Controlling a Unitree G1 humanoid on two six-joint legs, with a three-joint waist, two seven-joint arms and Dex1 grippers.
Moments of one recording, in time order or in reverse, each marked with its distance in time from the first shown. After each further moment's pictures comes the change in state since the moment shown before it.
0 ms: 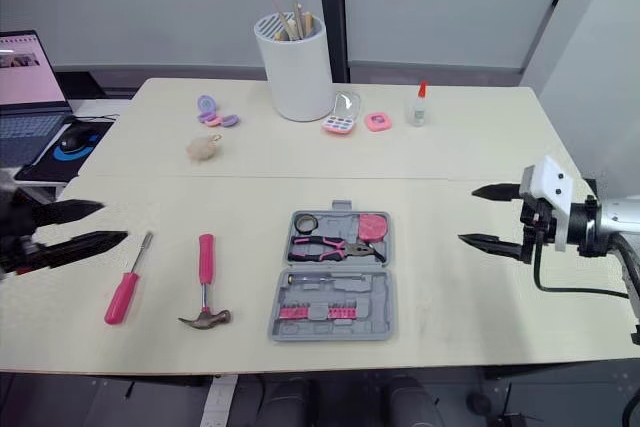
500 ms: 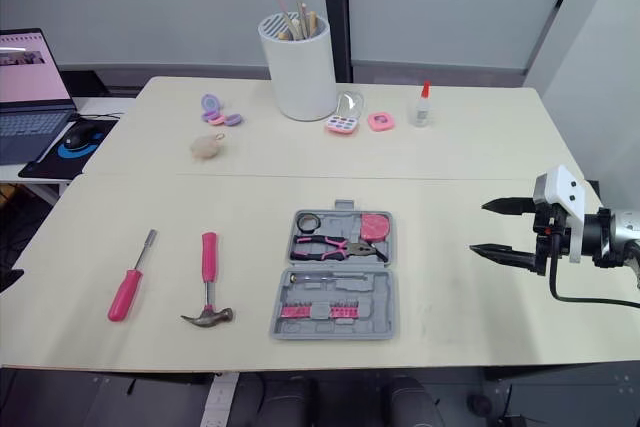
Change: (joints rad) left arm 0.038 0.152 0.048 0.519 0.099 -0.197 -0.108; right arm 0.041 -0.039 -0.037 -0.027 0.040 0.079 0.035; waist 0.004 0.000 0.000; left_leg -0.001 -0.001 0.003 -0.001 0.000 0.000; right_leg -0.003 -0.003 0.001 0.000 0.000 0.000
